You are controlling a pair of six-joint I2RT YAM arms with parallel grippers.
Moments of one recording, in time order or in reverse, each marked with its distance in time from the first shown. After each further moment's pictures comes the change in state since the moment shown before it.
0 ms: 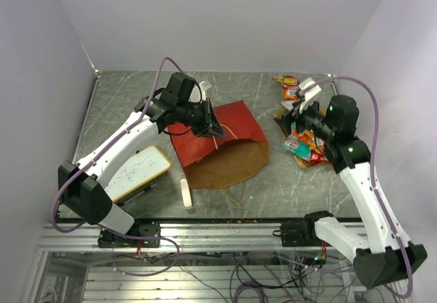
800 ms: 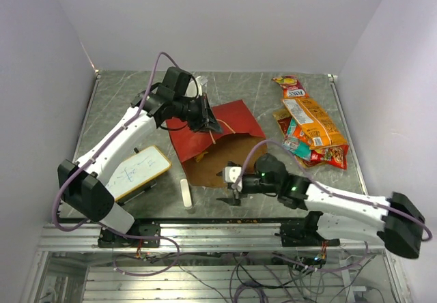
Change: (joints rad) left arm 0.041 0.016 0.052 -0.052 -0.007 0.022; right arm 0.787 -0.015 -0.509 0.415 -0.172 -0.178
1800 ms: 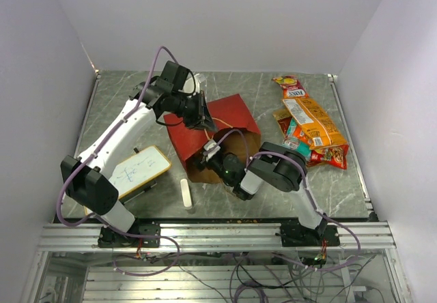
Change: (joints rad) left arm 0.039 0.058 0.118 -0.172 0.001 0.111; right arm -0.007 1.206 0.157 1.436 0.756 0.235
